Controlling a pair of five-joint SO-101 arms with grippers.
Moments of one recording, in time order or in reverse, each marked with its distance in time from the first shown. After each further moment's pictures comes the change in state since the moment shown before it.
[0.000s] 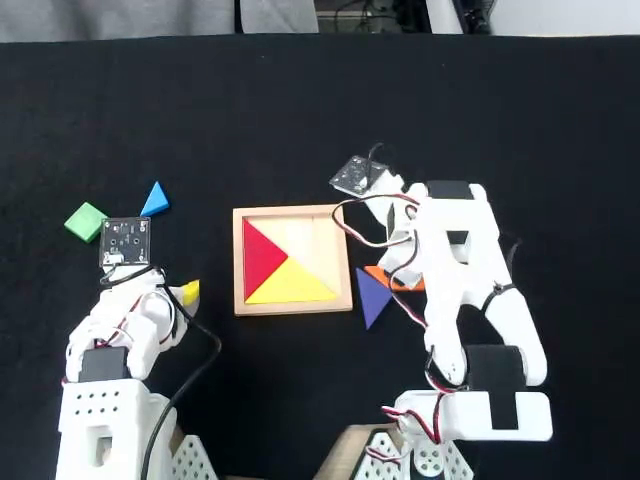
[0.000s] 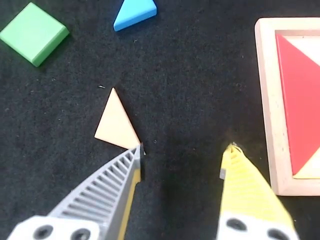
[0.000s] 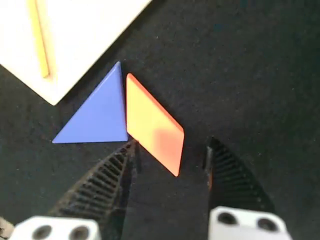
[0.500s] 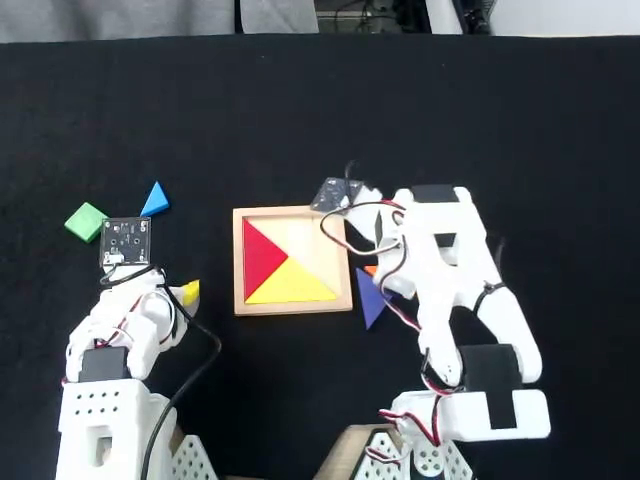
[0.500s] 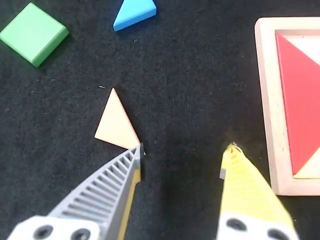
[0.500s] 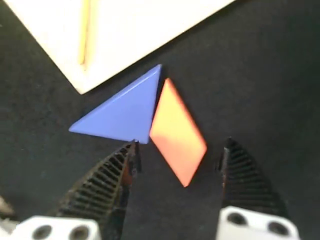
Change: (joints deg) left arm 0.0 0.0 0.0 0.0 -0.2; right arm -3.2 0.0 1.8 2.4 9.4
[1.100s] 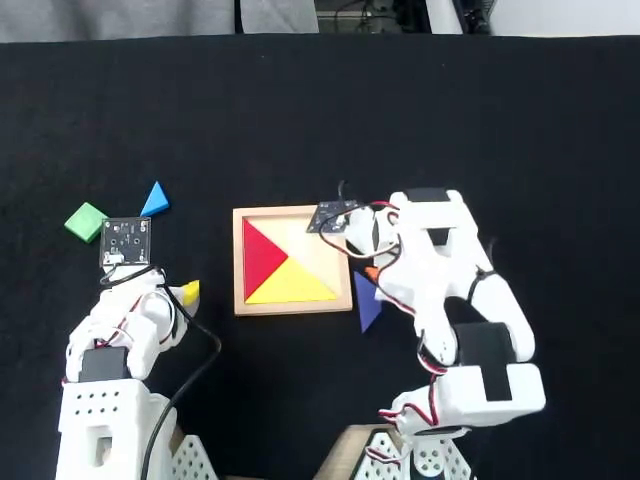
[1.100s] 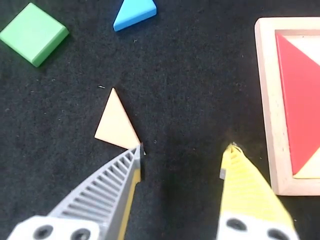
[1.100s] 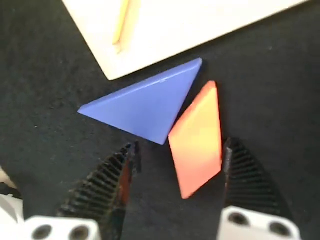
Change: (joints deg) left arm 0.0 0.0 0.0 0.0 0.0; right arm -0.1 6.4 0.4 0.4 6.1
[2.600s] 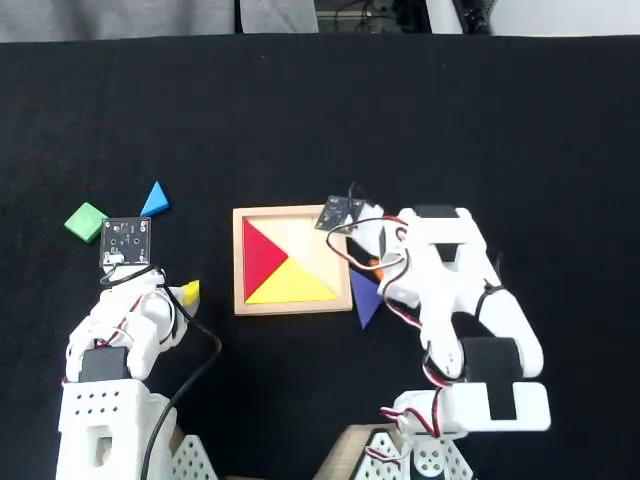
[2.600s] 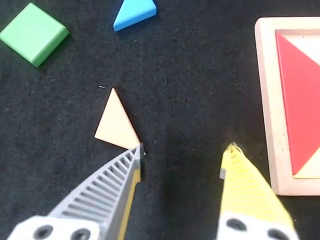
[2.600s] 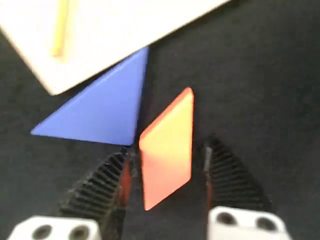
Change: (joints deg) left arm 0.0 0.0 0.0 0.0 0.0; right arm 2.5 -4.1 7.8 -15.6 -1.3
